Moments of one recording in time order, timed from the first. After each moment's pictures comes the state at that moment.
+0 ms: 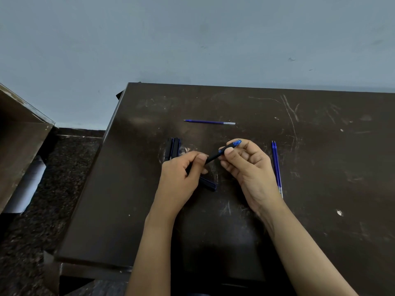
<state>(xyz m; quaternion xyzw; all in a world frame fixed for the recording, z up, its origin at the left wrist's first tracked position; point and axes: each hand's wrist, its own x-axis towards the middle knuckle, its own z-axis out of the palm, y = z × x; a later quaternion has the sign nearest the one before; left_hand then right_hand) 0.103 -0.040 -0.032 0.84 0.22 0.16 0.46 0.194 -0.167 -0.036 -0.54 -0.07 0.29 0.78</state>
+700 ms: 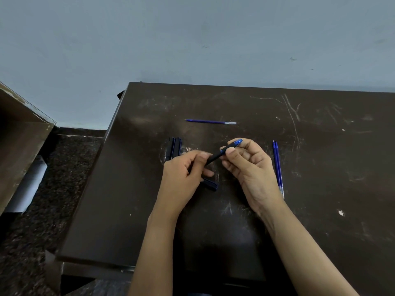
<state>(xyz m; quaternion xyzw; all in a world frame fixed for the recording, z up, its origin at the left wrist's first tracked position) 0.105 -0.042 -0.032 0.81 0.23 0.14 0.52 0.193 -0.166 -0.035 -0.54 -0.07 0.29 0.78</state>
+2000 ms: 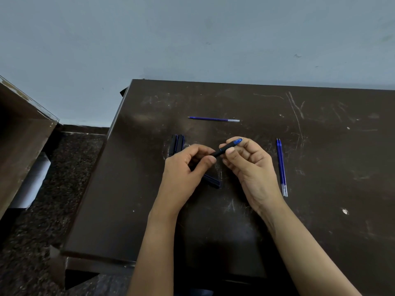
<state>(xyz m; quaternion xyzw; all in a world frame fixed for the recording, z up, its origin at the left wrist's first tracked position) 0.102 -0.036 -0.031 0.82 0.22 0.14 0.51 0.188 -0.165 -0.035 -0.56 -0.11 0.29 0.77</state>
